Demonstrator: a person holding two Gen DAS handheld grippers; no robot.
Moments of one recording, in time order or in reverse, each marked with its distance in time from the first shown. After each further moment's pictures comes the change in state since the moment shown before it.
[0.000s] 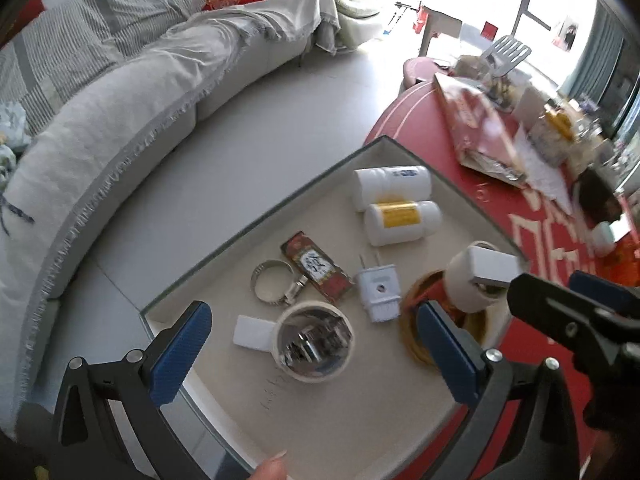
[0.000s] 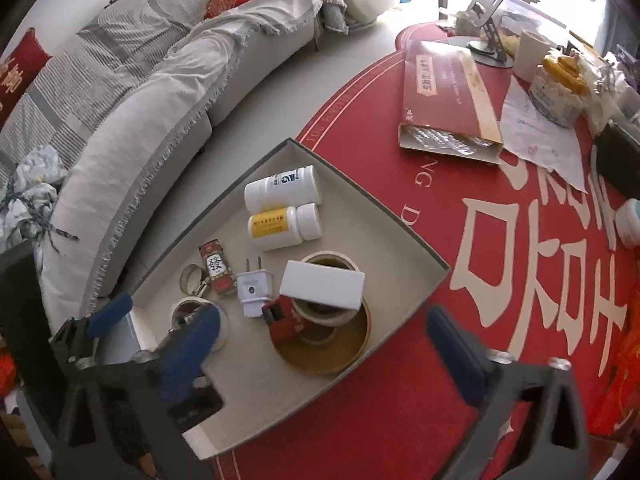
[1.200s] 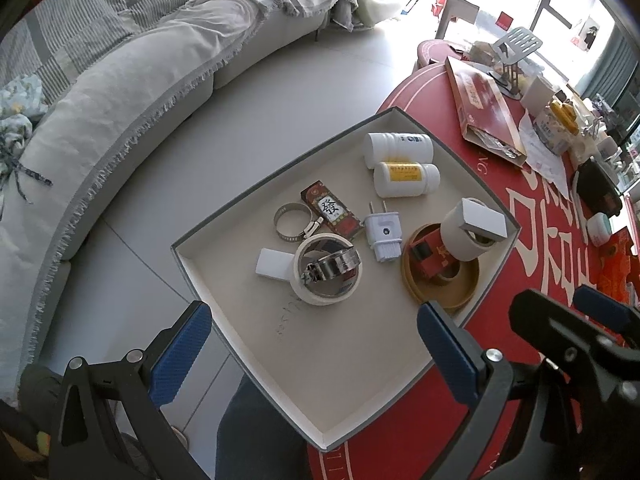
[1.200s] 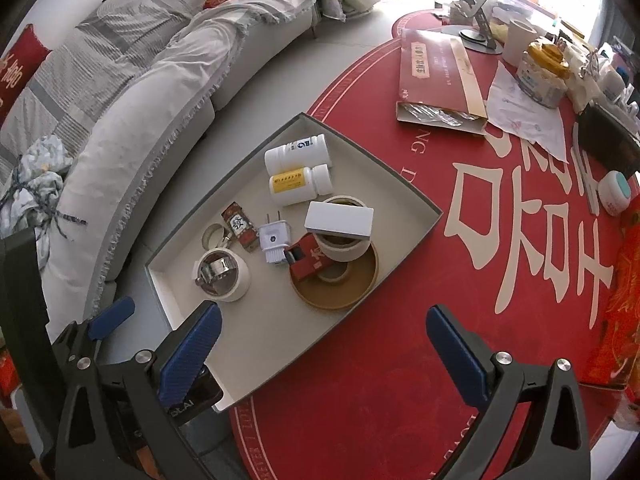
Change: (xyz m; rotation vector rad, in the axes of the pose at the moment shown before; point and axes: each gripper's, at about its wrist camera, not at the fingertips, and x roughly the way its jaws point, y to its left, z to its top) left arm -0.032 0.004 -0.022 -0.037 0.097 0.063; right arm -0.031 0.017 -0.029 0.013 0.069 -0.010
